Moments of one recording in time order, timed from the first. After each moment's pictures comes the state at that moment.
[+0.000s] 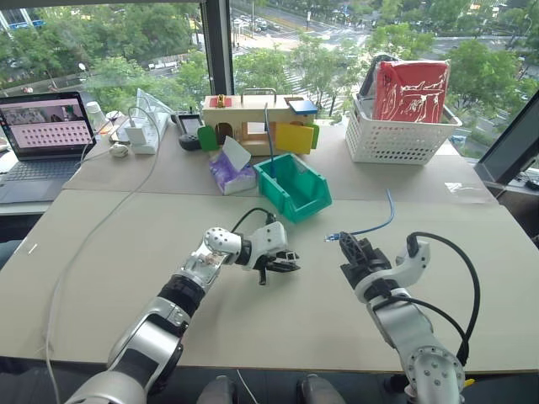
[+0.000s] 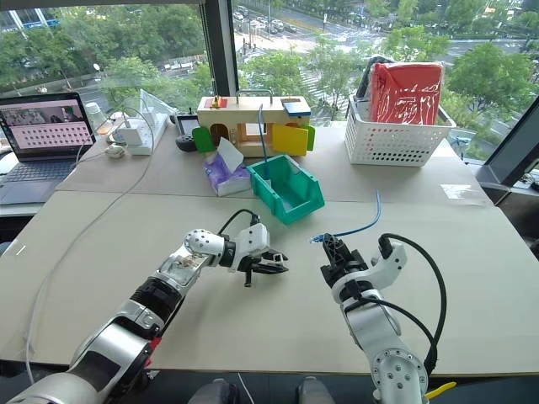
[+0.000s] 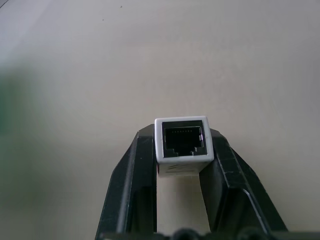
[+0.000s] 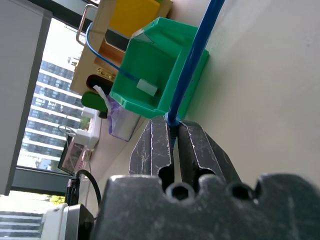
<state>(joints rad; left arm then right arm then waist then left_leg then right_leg) -0.77 0.27 -0.40 0.63 -0.05 -0.05 -1.11 -0.02 -0.10 -0.06 -0.55 1.29 0.42 -0.47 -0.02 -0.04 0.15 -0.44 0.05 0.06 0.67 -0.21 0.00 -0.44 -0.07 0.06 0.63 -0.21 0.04</state>
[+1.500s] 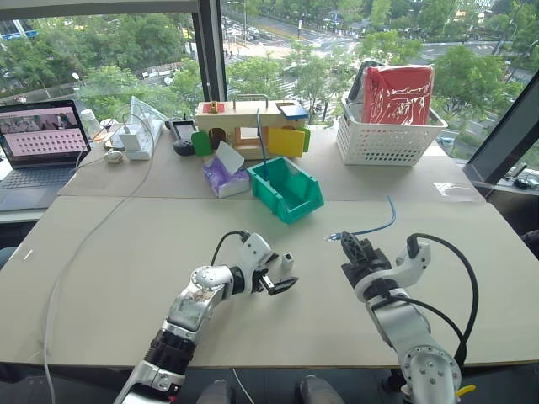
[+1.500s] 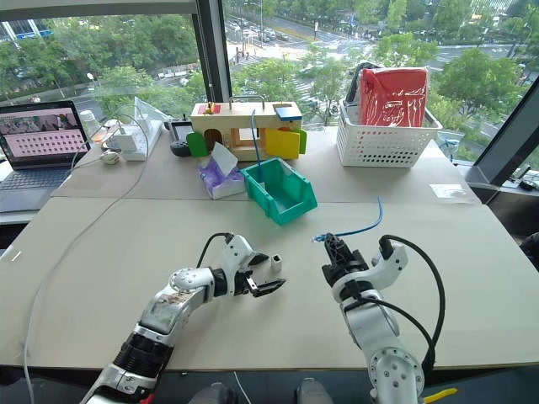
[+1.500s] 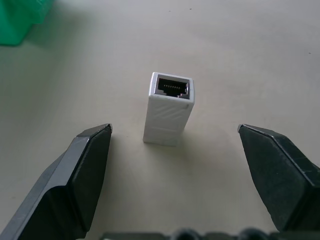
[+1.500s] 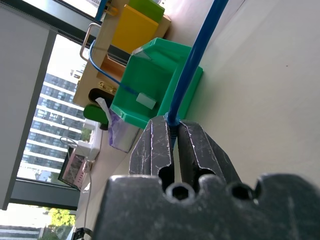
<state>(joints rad) -0.38 0.23 -0.24 0.04 -0.11 0.48 -0.73 -0.02 -0.06 -0.09 -0.52 1.26 0.43 -0.43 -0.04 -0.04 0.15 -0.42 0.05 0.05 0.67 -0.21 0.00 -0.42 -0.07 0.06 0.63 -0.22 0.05</state>
